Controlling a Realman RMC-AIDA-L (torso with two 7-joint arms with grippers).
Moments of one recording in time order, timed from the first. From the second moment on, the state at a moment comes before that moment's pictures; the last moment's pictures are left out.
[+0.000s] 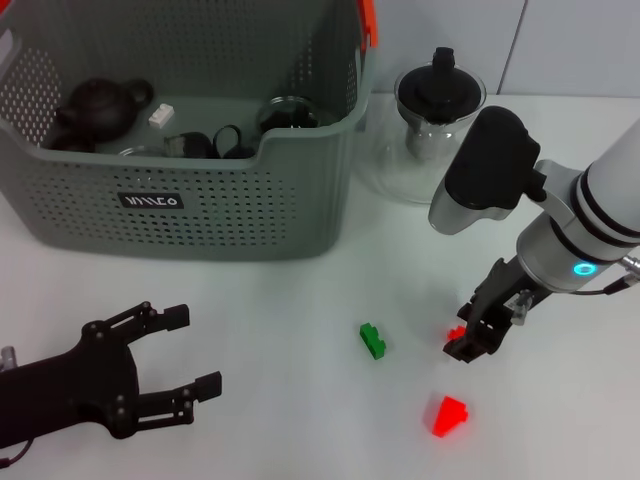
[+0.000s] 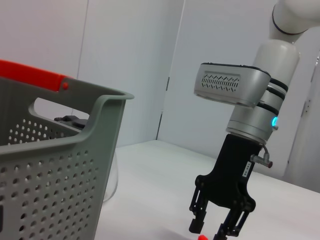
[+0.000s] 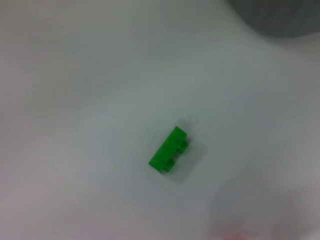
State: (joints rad) left arm -0.24 -2.15 0.47 0.70 2.06 1.81 -1.08; right arm 0.77 2.10 -1.54 -0.99 -2.58 -1.39 2.36
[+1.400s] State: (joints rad) left arm -0.23 -2.13 0.38 0.72 2.17 1.89 -1.09; right arm 0.70 2.09 -1.04 -1.21 -2.20 -1.76 2.06
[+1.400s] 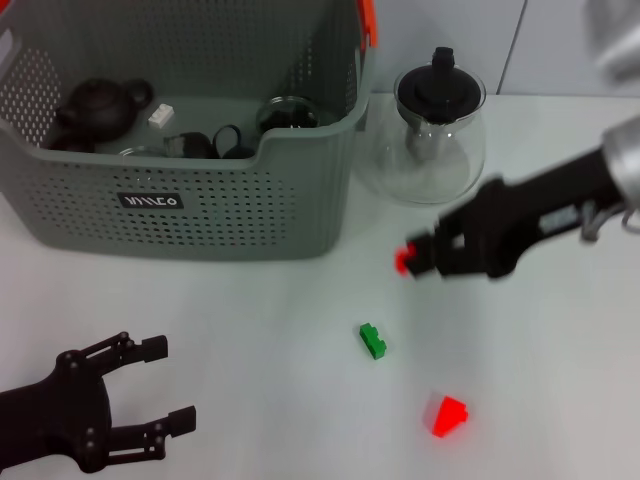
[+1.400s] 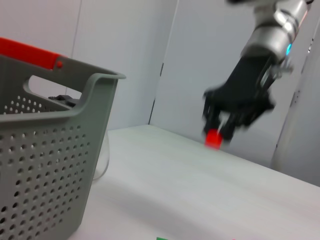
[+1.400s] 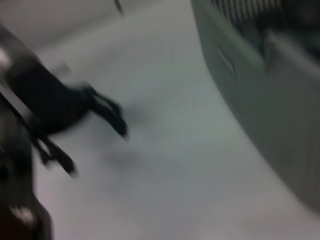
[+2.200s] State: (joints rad) left arm -0.25 -2.14 0.37 0.71 2.17 1.89 -1.09; right arm 1.17 2.09 -1.18 -0.64 -1.97 -0.88 2.01
